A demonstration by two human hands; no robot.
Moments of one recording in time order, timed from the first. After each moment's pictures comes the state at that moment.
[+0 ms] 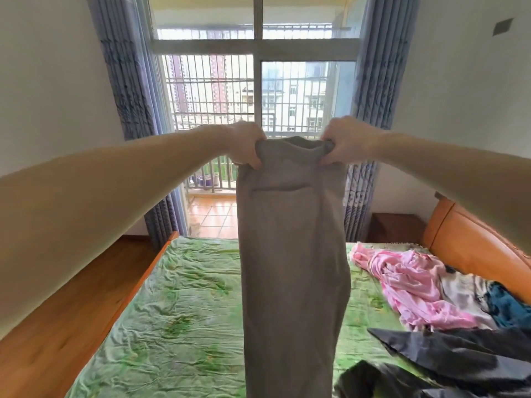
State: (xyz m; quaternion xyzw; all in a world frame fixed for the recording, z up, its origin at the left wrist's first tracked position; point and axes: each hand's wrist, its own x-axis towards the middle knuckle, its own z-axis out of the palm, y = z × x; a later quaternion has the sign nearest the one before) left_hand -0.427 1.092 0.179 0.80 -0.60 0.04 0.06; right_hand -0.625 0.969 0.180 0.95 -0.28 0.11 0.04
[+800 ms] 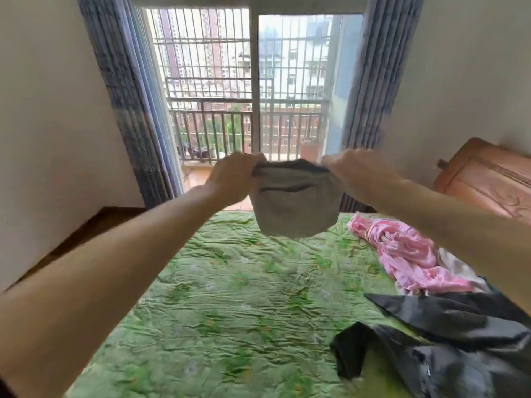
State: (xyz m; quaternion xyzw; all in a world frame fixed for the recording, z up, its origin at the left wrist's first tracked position) left_hand -0.418 1.094 0.018 0.76 -0.60 0.12 0.22; right_hand -0.647 0.955 0.038 0.92 -0.22 0.16 0.27
